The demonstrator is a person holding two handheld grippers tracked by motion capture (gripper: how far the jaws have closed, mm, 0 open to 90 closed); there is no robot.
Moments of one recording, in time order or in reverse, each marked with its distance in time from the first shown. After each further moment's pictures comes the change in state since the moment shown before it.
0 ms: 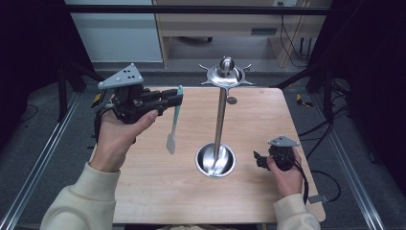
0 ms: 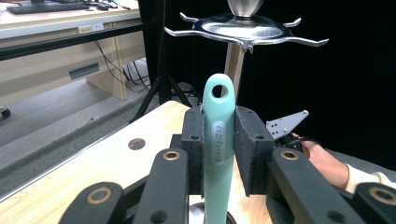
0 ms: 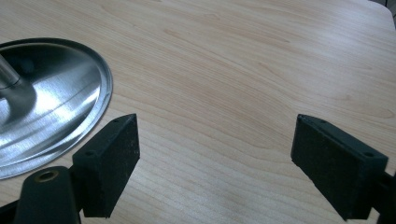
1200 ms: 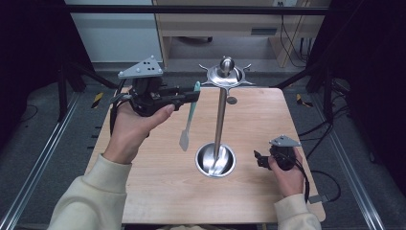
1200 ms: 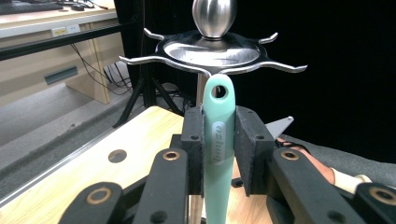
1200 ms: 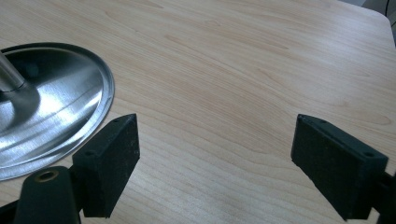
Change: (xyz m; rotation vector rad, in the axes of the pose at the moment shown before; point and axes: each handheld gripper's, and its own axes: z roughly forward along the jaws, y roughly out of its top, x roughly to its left) left arm -0.009 0.019 0.029 0.015 -0.070 0.013; right arm -0.002 0.001 -0.002 -0.012 0.011 -0.008
